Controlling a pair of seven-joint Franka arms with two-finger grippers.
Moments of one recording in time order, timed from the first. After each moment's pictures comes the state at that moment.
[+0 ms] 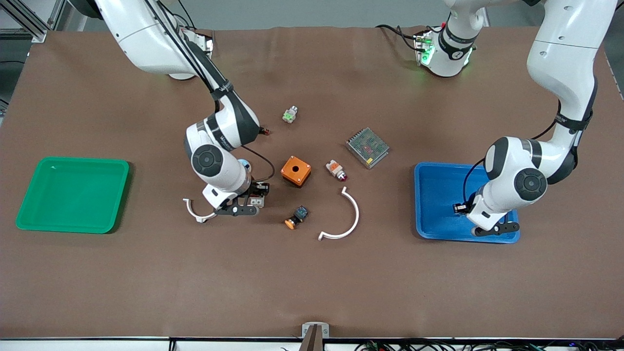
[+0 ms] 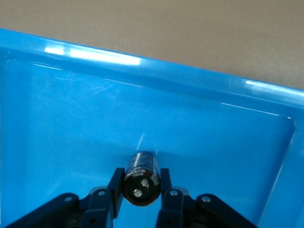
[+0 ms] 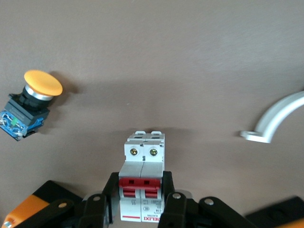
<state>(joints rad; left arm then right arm) 0.12 0.57 -0.21 -1.86 0.19 2.35 -0.33 0.40 0.58 0.08 -1.68 0.09 2.20 0.46</state>
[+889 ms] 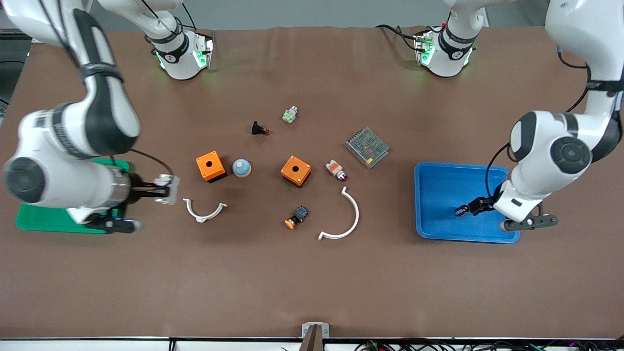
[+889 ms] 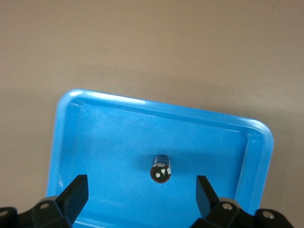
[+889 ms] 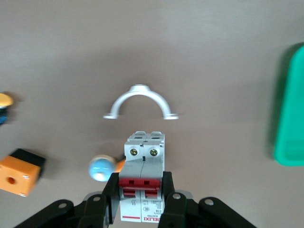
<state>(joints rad) 0.13 0.33 -0.21 -1.85 0.19 2.27 -0.27 0.02 0.46 0.07 -1.39 0.08 1.60 0.20</state>
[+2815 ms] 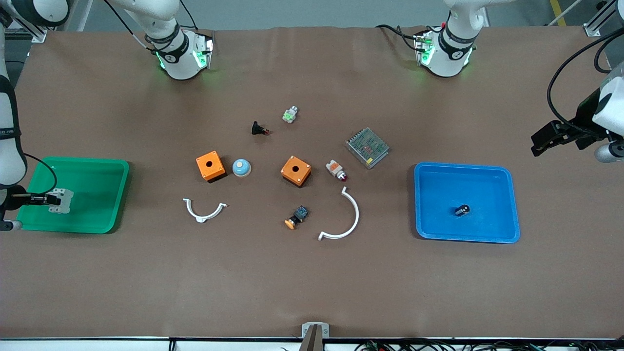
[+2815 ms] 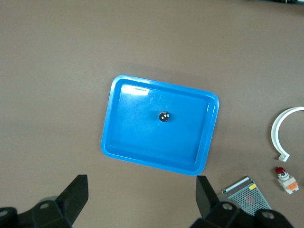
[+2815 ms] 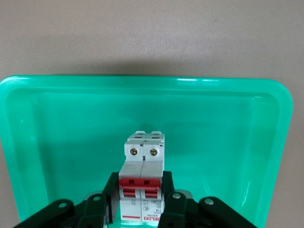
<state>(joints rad) 0.13 0.05 -0.22 -1.54 0.07 1.66 -0.19 -0.52 0.69 0.07 -1.48 -0.12 2.01 -0.36</state>
